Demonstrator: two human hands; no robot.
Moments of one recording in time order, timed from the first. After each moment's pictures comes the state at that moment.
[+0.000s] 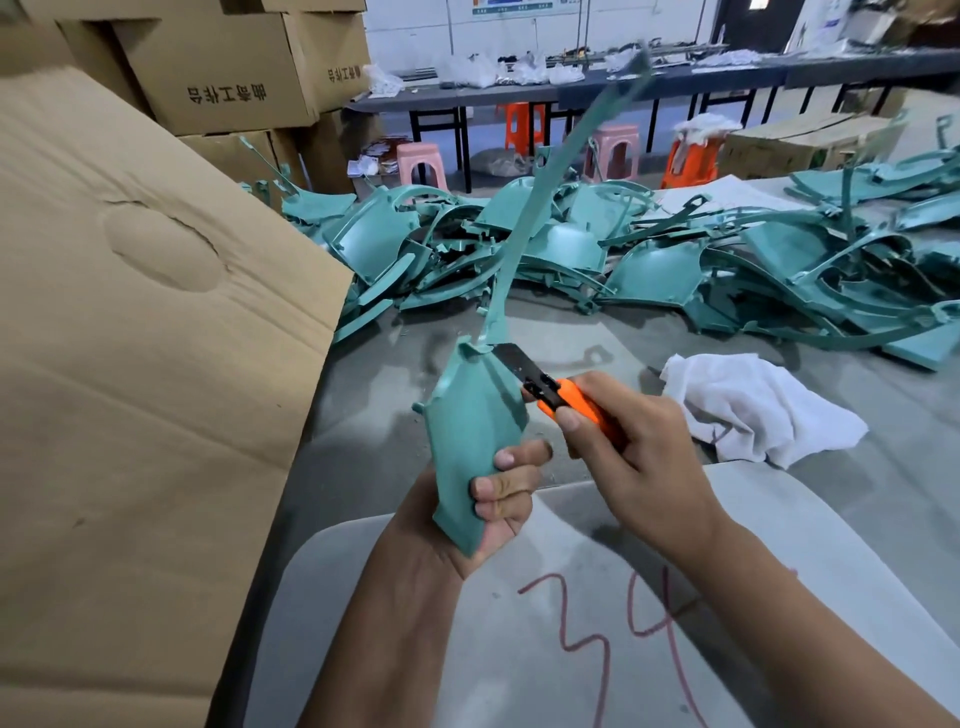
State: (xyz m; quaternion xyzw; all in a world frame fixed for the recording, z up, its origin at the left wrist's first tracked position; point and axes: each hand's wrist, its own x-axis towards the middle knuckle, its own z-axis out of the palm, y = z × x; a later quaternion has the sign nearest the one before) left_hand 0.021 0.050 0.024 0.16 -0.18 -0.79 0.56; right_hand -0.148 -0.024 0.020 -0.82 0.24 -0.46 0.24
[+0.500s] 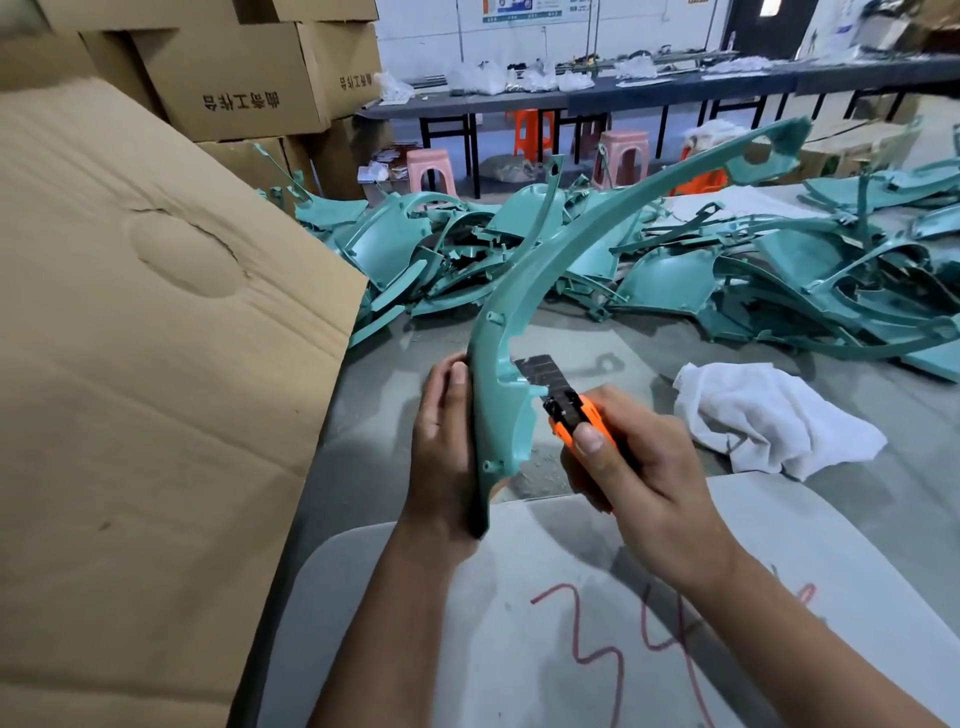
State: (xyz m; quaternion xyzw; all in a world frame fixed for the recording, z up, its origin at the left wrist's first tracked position) left_hand 0.025 0.037 0.031 0.39 -0.34 -0.45 0.72; right_hand -0.138 -0.006 0.023 -0.77 0.17 -0.49 0.38
